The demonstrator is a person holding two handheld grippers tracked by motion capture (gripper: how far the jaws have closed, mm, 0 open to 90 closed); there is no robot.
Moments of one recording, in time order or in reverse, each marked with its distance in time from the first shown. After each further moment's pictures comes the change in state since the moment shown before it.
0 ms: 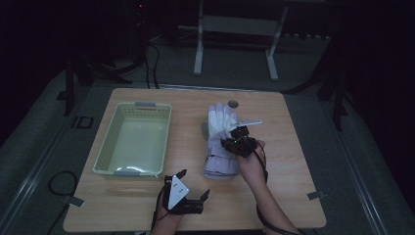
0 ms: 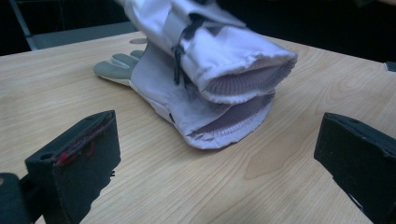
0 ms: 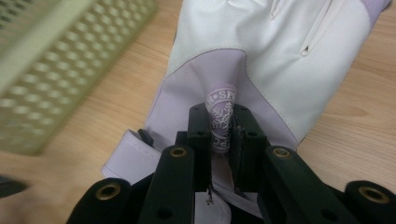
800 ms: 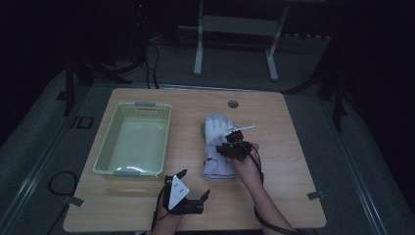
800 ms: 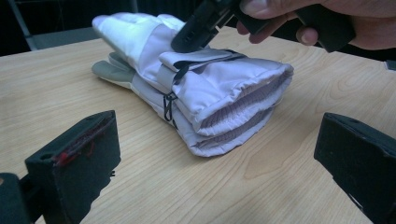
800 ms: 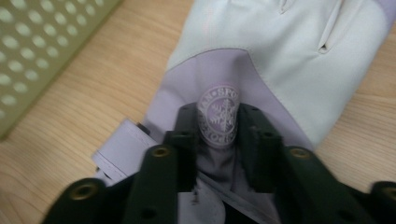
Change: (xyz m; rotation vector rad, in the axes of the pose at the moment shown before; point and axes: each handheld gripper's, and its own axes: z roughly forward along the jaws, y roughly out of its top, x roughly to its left) left arm 0.000 0.000 0.000 0.003 -0.002 0.005; right arm -0.007 -0.016 0.035 0.060 0.036 -0.005
